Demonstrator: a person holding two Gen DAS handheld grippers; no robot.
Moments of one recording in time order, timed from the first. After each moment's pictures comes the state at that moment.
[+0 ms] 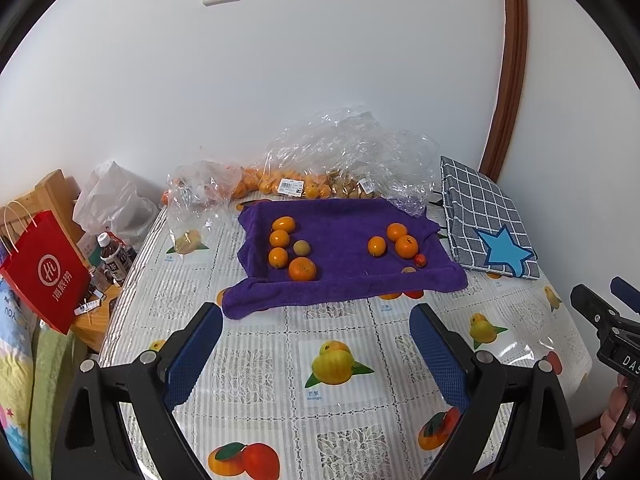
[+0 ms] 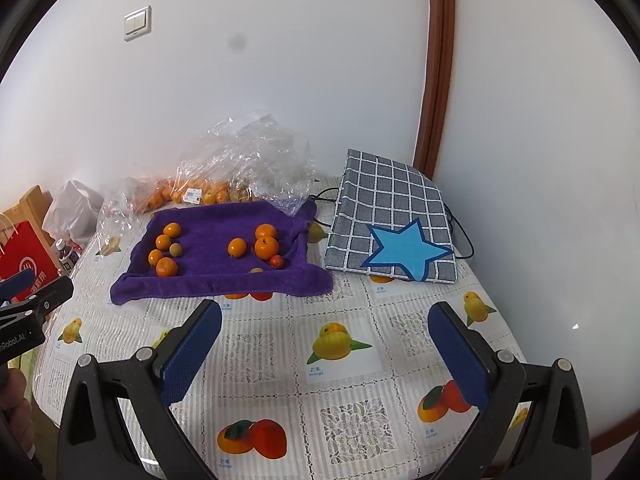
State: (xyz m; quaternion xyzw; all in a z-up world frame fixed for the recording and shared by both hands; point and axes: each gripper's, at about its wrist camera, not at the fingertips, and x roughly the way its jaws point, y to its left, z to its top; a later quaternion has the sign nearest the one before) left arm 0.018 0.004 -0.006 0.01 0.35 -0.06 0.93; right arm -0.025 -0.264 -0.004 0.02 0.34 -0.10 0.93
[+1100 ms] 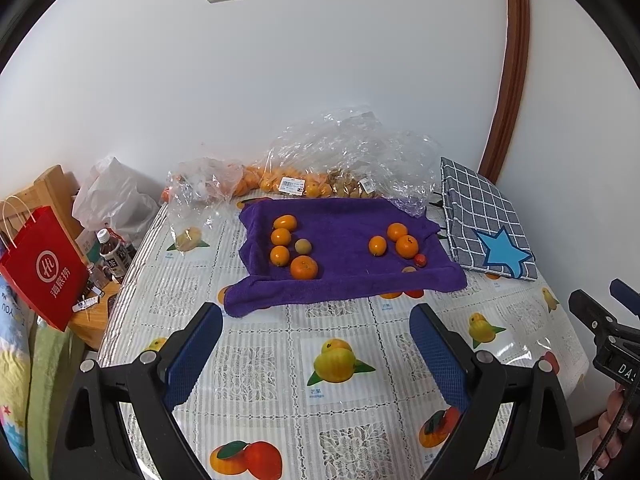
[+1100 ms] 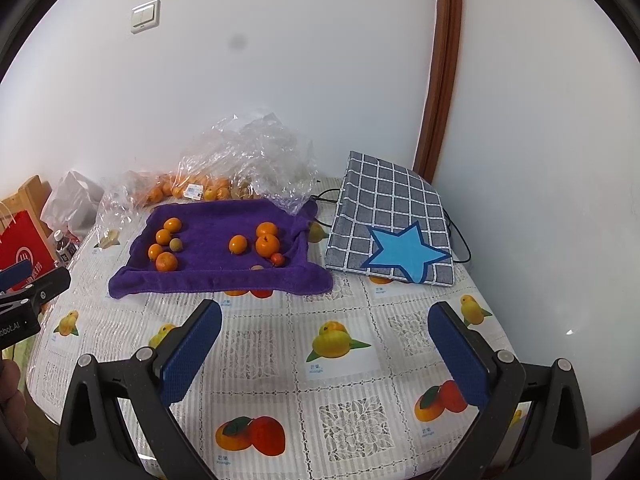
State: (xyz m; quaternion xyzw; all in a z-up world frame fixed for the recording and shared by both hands) left arm 0.015 0.005 -0.009 0.00 0.35 -0.06 0.93; right arm -0.029 -0.255 0.001 0.00 0.34 -0.10 0.93
